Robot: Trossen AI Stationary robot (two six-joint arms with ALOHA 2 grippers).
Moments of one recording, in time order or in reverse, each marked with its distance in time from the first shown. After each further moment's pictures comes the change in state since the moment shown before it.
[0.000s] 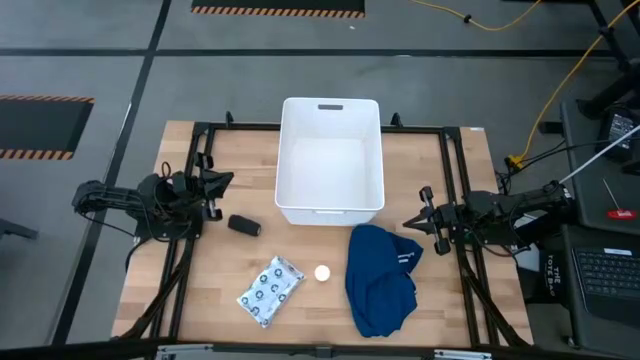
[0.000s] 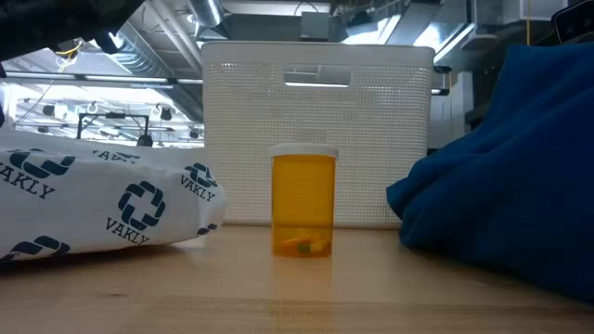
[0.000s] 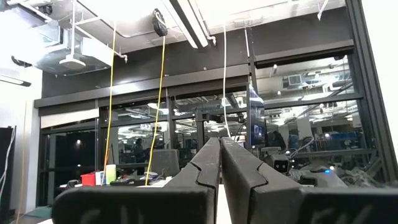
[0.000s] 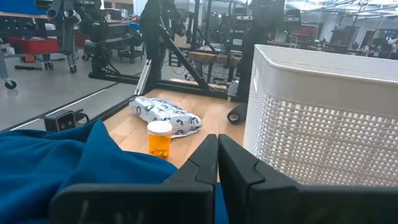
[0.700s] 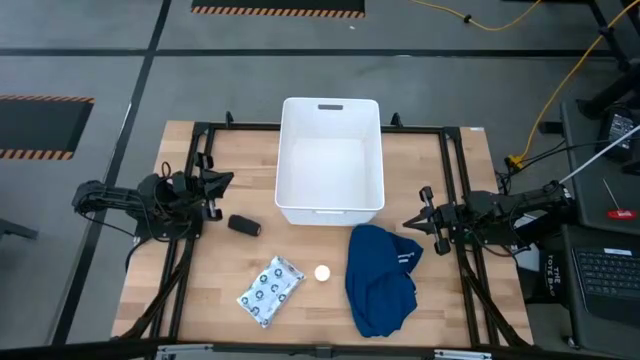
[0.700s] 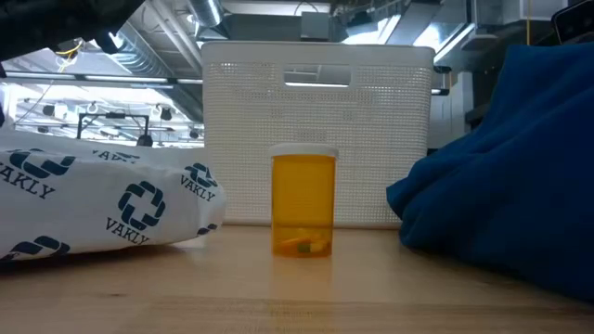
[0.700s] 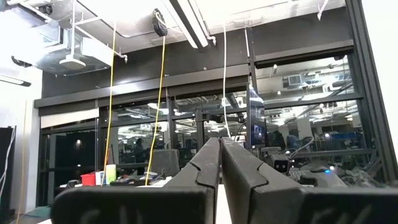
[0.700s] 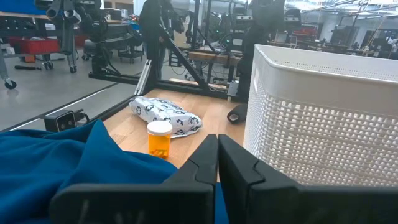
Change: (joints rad) left arm 0.000 0.000 0.000 0.000 0.000 0.000; right arm 0.000 0.000 0.000 0.000 0.000 0.000
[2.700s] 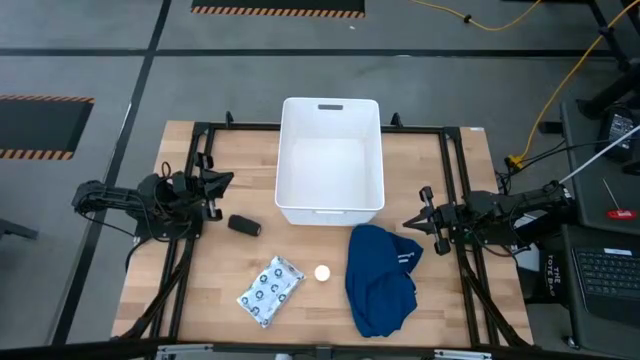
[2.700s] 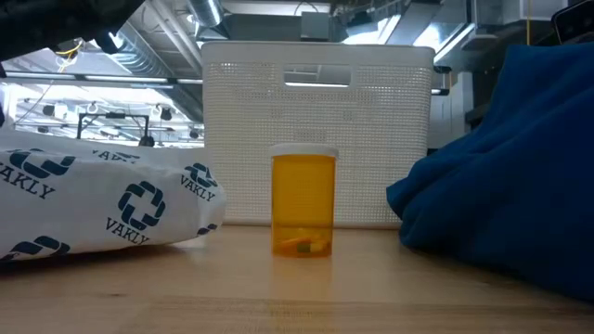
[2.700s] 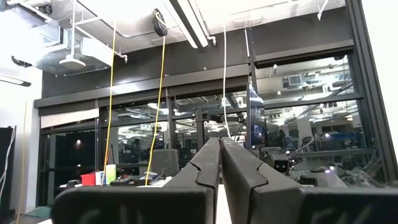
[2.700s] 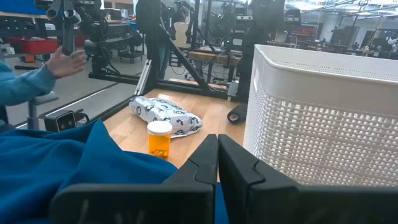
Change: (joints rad) left arm 0.000 0.000 0.000 0.000 0.000 0.000; right arm 0.000 0.000 0.000 0.000 0.000 0.000
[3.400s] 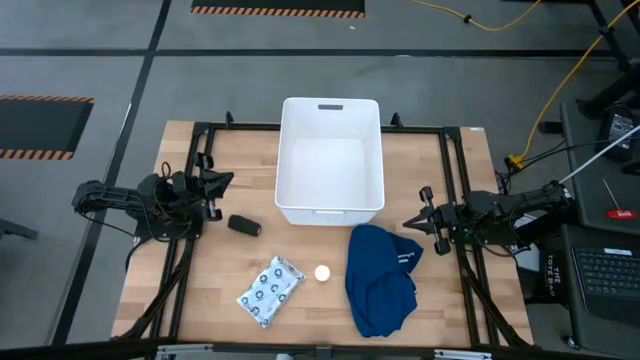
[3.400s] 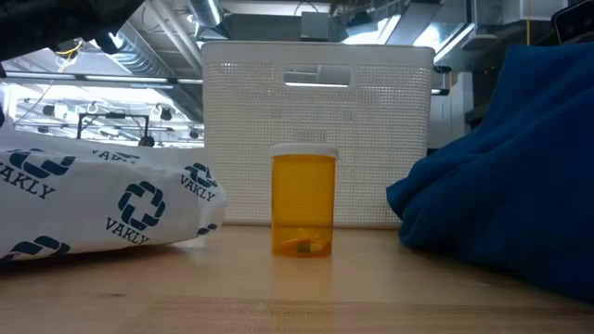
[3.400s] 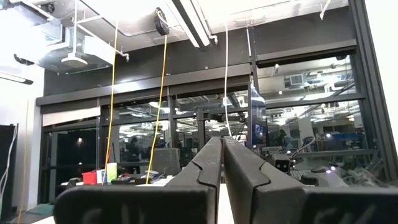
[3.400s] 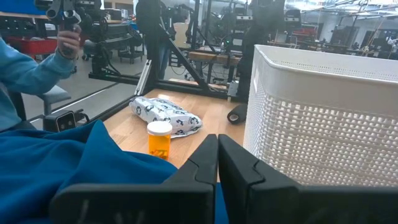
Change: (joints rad) left arm 0.000 0.000 0.000 0.000 0.000 -0.010; right arm 0.000 0.000 0.000 0.001 0.000 0.000
